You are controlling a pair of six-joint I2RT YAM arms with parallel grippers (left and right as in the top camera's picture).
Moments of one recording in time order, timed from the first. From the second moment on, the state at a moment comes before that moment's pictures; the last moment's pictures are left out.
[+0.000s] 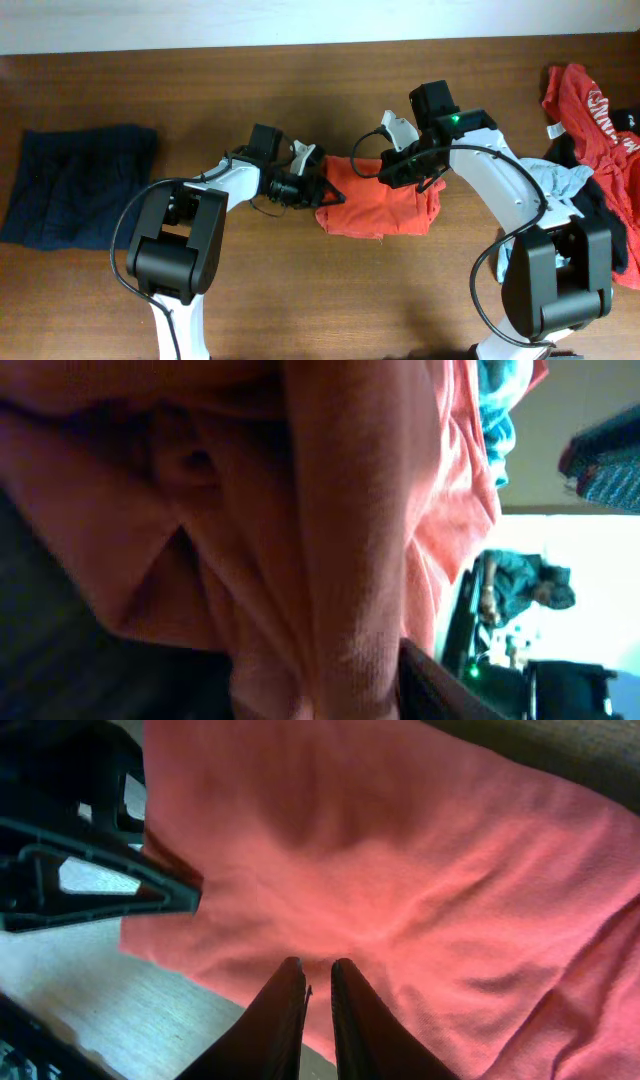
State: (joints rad) left arm -0.31 2.13 1.23 -0.32 1.00 -0.14; right arm 0.20 1.83 1.39 -0.90 -0.40 -0.06
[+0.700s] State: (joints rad) left arm -0.31 2.13 1.23 -0.30 1.00 -0.22; right arm 0.20 1.83 1.39 -0.91 -0.36 -0.01
